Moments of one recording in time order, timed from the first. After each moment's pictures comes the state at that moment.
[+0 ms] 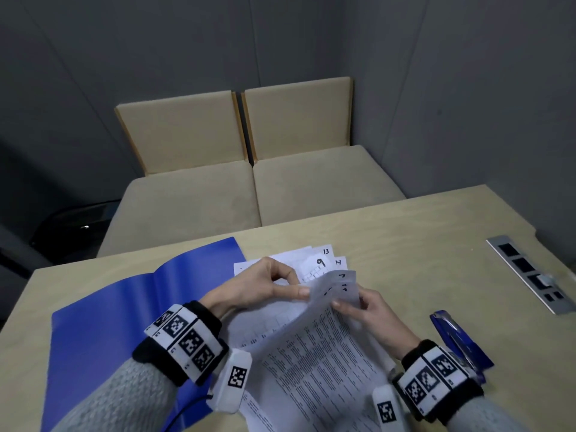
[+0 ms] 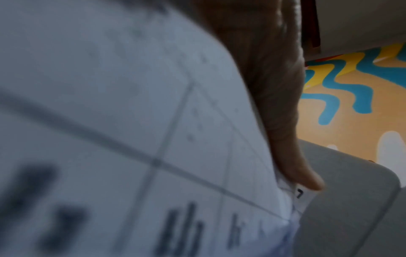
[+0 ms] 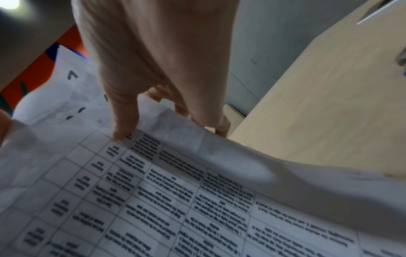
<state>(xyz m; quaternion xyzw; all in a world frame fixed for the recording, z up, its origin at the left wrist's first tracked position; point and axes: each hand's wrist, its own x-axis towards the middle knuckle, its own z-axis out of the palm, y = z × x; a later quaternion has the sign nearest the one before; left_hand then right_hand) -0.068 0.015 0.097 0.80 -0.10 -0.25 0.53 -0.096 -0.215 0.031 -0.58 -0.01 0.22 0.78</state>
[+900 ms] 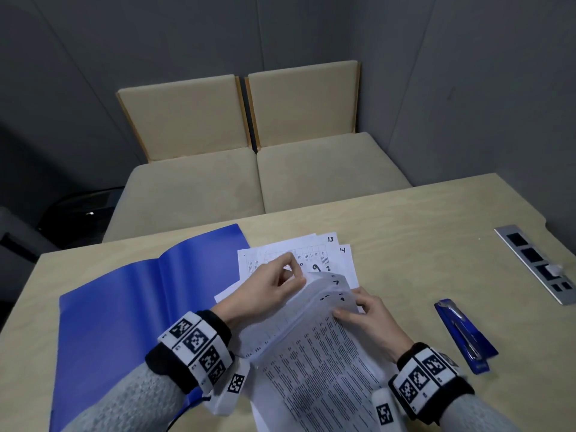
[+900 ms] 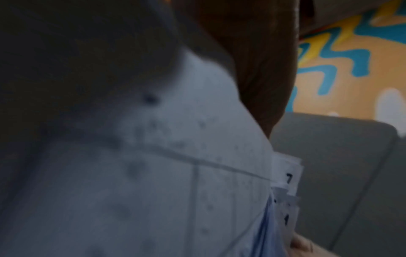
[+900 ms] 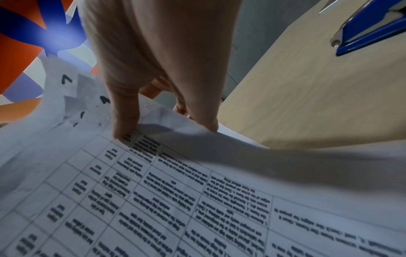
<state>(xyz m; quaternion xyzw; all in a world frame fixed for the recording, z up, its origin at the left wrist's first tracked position) -0.088 0.010 0.063 0.86 -0.10 -0.15 0.48 -0.104 -0.217 -0.027 -0.65 0.04 0.22 0.72</state>
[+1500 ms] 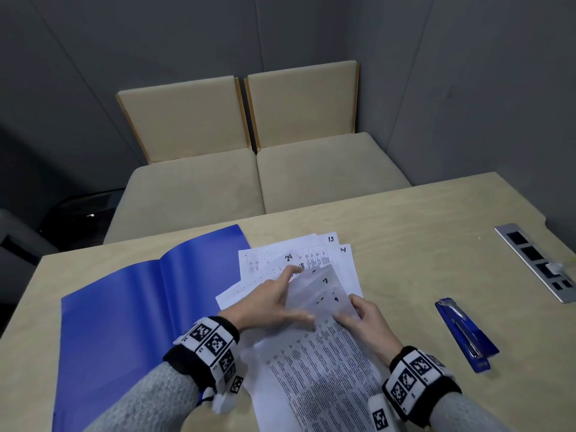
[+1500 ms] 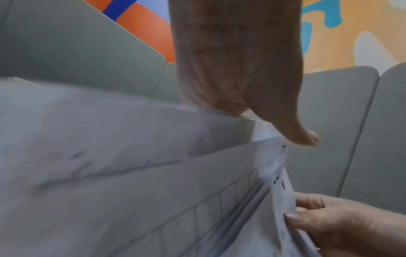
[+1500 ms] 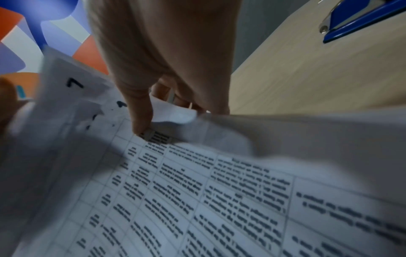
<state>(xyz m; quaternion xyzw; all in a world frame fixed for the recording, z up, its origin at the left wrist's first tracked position) -0.087 0.020 0.023 0.90 -0.12 -0.24 0.35 -0.110 -0.209 -0.046 -0.68 0.05 0.20 0.70</state>
